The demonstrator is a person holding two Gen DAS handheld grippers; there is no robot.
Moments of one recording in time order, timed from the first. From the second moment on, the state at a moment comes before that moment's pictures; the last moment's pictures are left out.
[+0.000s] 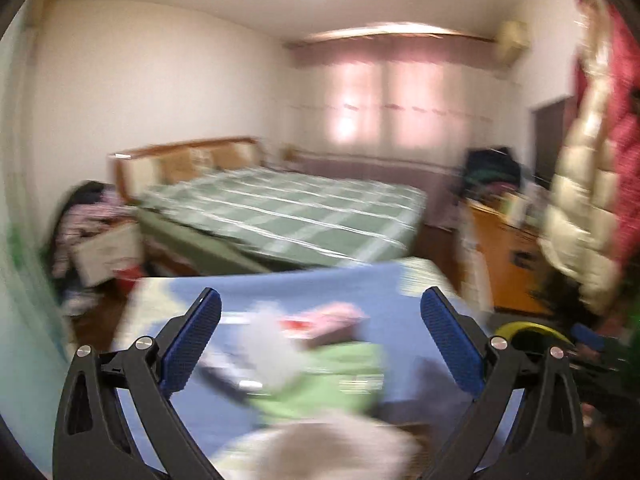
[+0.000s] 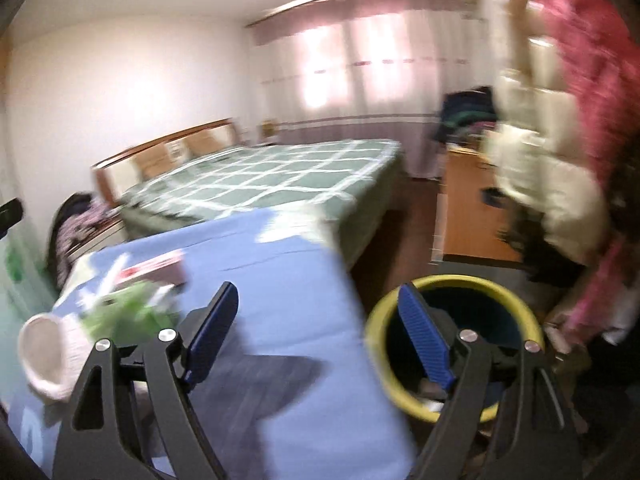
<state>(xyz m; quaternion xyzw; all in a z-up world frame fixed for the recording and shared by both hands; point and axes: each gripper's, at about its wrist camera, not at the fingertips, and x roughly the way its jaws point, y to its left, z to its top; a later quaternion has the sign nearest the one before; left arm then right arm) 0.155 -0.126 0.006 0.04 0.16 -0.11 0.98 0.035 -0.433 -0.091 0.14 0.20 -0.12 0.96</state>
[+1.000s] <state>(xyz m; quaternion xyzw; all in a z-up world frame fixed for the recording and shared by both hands) 0.199 0.068 -0.075 -0.04 0.18 0.17 0.97 0.093 -0.261 -0.101 0.05 0.29 0.15 0.94</state>
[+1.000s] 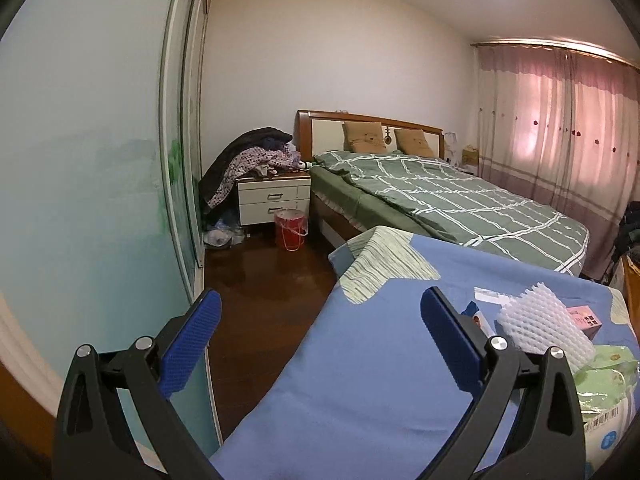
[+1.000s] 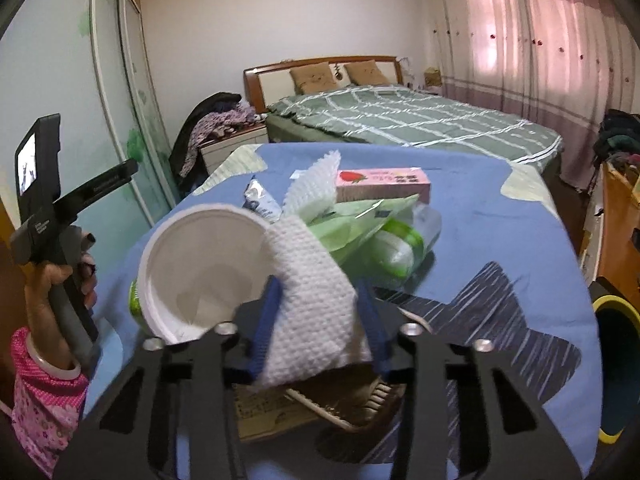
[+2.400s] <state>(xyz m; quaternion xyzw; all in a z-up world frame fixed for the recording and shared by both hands) 0.199 0.045 -0.077 -0.02 0.19 0.14 0.97 0.046 -0.450 -0.048 0.18 0.15 -0.10 0.97</state>
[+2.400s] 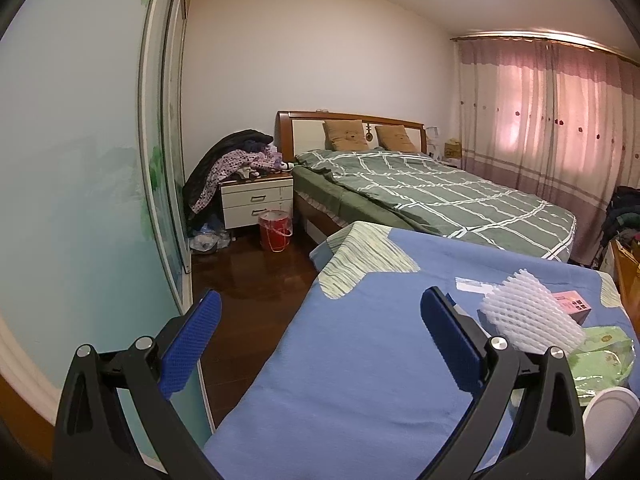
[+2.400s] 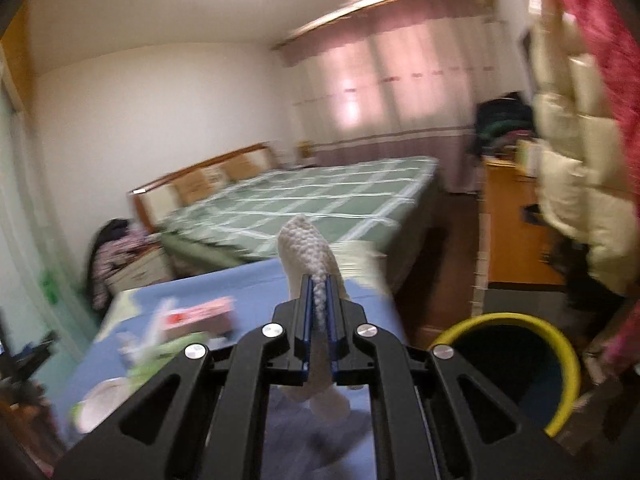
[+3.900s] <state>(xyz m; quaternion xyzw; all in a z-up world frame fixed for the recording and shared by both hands) 0.154 -0.002 -0.057 0.00 0.20 0.03 0.98 0.072 -0.528 -0.127 0.17 0.23 -0.34 0.90</state>
